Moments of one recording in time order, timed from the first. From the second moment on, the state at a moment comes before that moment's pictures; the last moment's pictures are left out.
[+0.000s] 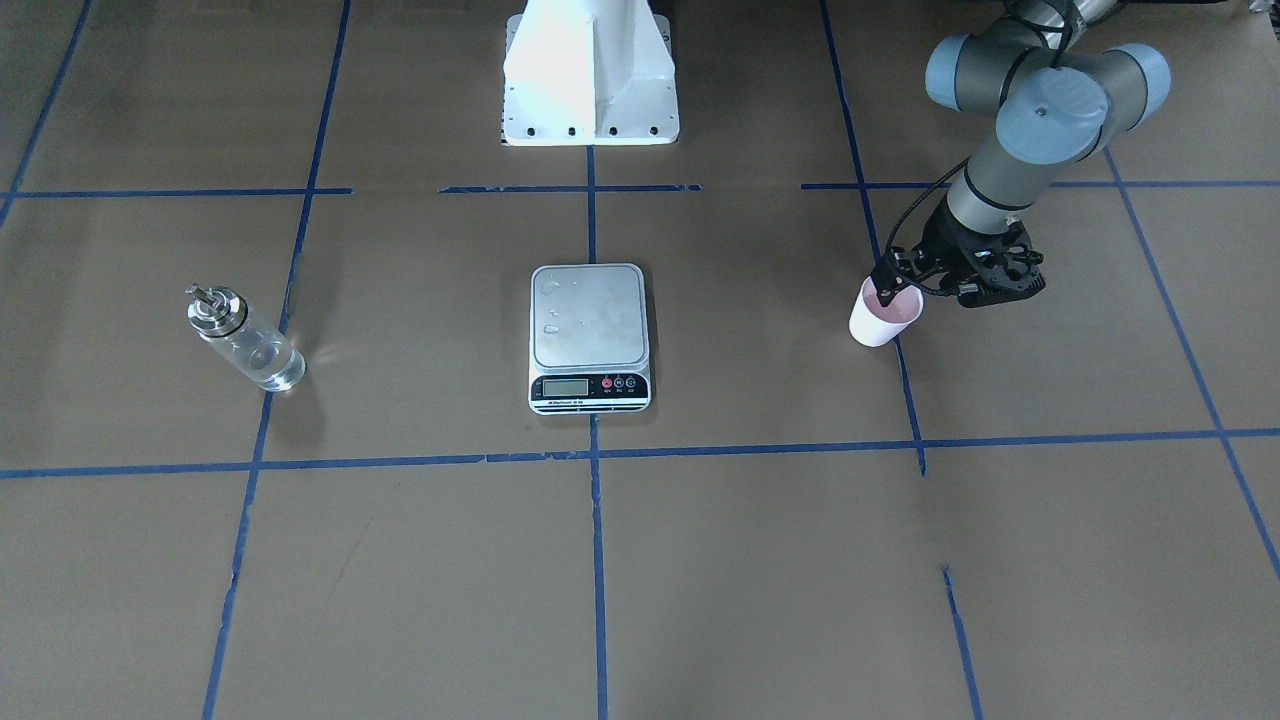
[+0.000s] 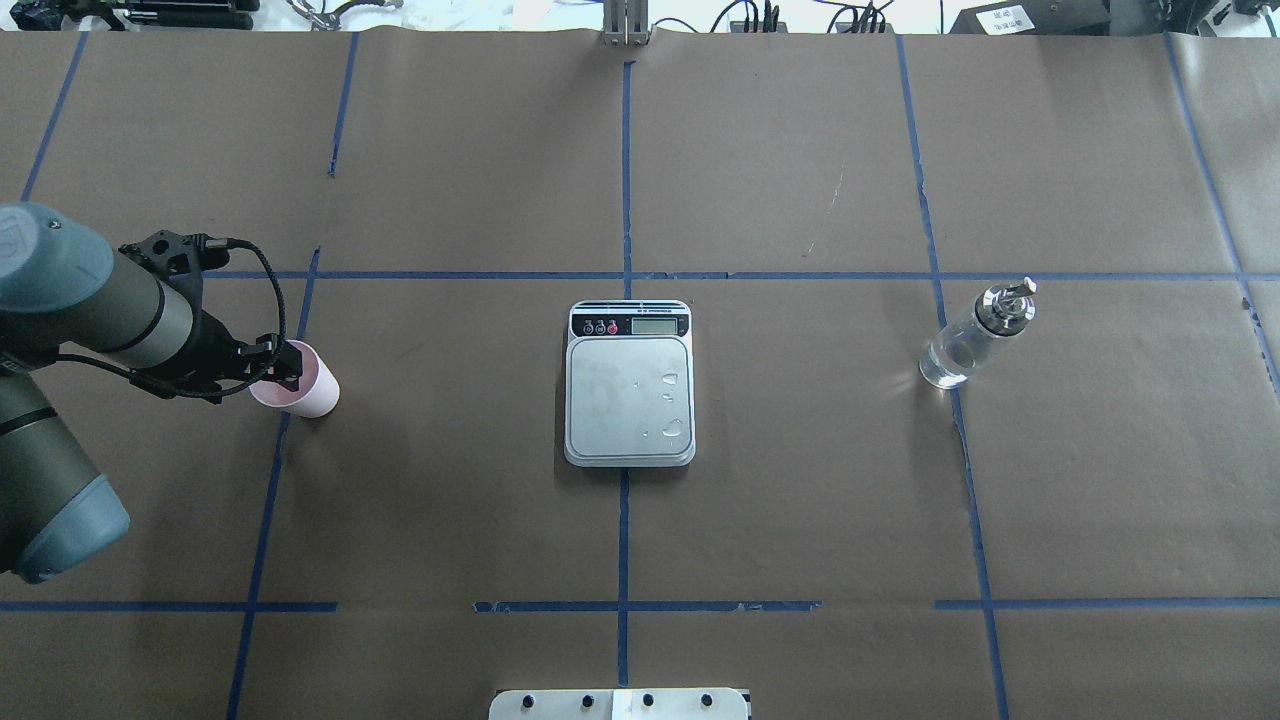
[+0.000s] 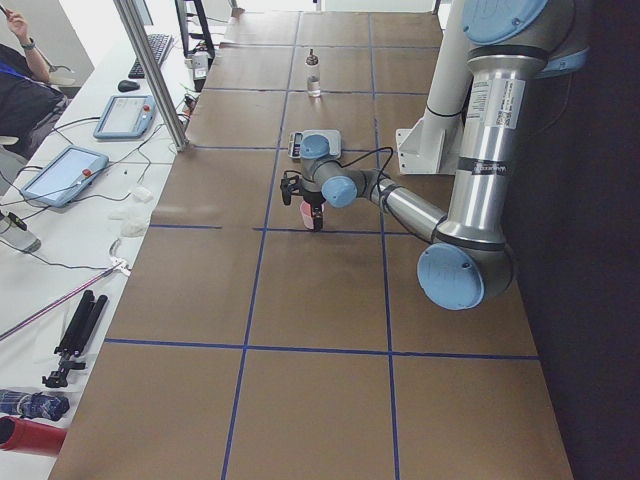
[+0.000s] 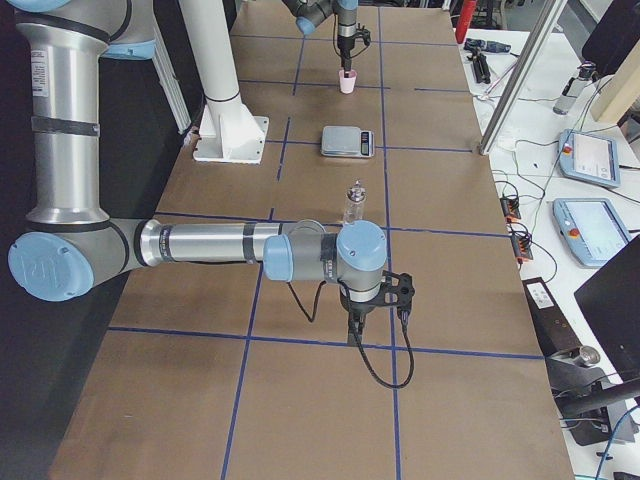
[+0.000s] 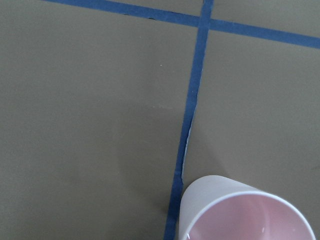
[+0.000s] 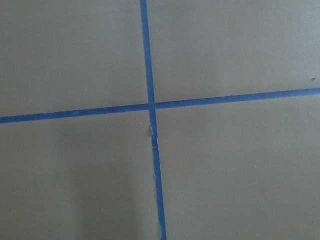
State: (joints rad) left arm -0.75 -1.70 -1.85 -1.85 -2.06 -1.18; right arm 1.60 -1.63 1.70 -1.57 2.33 0.13
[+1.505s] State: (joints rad) left arm -0.80 -1.99 -2.07 -1.37 -2.13 -1.27; right arm 1.58 -1.59 1.79 -1.57 2.38 0.14
